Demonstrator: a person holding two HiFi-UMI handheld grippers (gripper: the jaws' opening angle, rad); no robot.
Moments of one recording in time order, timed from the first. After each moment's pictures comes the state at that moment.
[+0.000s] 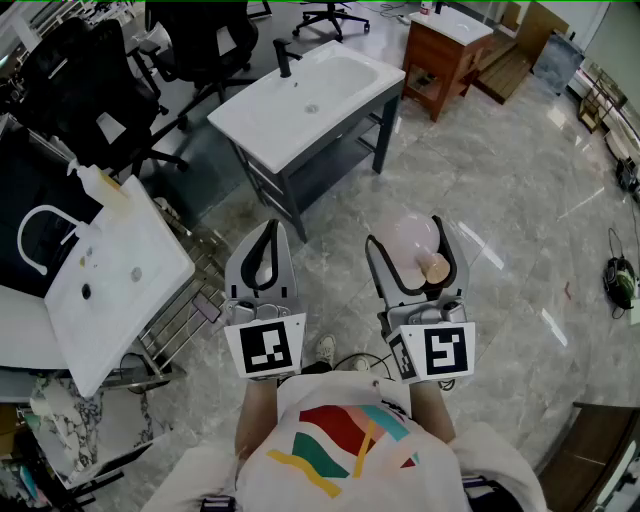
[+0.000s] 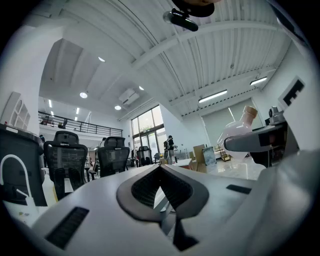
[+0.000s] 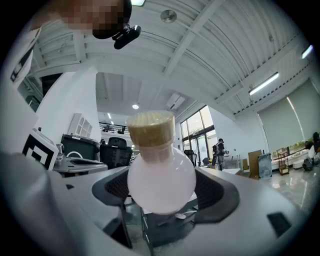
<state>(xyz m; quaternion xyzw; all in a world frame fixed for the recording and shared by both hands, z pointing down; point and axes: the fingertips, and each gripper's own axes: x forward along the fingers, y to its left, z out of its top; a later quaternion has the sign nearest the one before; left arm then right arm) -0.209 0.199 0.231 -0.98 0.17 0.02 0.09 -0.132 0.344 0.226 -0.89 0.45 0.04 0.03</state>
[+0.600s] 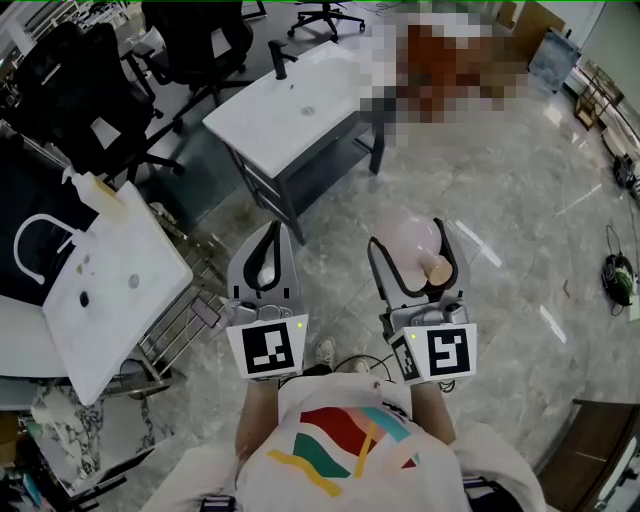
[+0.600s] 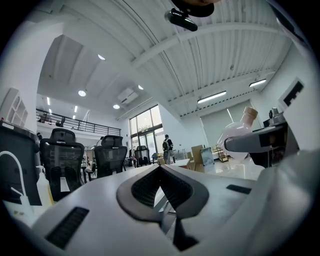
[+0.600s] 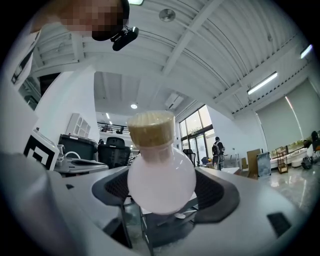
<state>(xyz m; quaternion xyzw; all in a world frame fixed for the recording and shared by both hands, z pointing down) -0.193 0.195 0.234 -0.98 0.16 0.02 0.09 -0.121 0.341 0.229 -0.89 0.44 0.04 0.03</state>
